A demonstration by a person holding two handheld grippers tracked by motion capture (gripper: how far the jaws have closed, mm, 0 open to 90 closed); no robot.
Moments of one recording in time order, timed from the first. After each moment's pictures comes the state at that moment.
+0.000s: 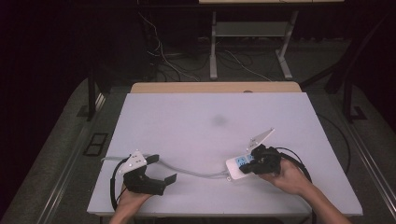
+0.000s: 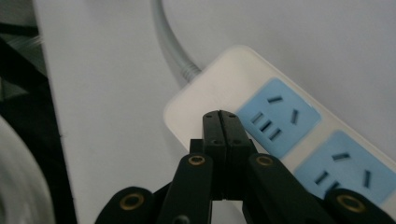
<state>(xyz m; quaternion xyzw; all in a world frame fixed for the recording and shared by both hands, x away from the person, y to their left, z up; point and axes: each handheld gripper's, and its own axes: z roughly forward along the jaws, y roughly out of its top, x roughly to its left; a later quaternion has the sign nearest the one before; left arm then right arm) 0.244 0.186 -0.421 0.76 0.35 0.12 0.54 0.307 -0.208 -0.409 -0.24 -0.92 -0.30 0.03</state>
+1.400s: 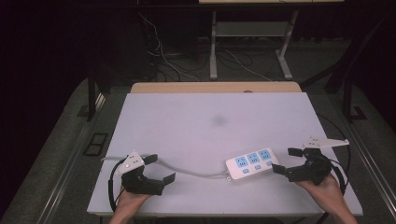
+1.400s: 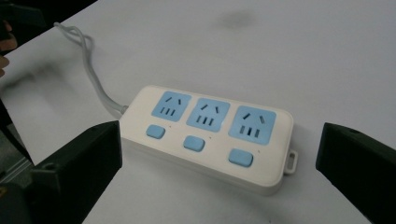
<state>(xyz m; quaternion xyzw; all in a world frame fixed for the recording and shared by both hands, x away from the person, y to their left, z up) 0.240 0.189 -0.419 0.75 0.36 0.12 0.55 0.259 -0.313 -0.388 -0.43 -0.78 -0.45 -0.08</state>
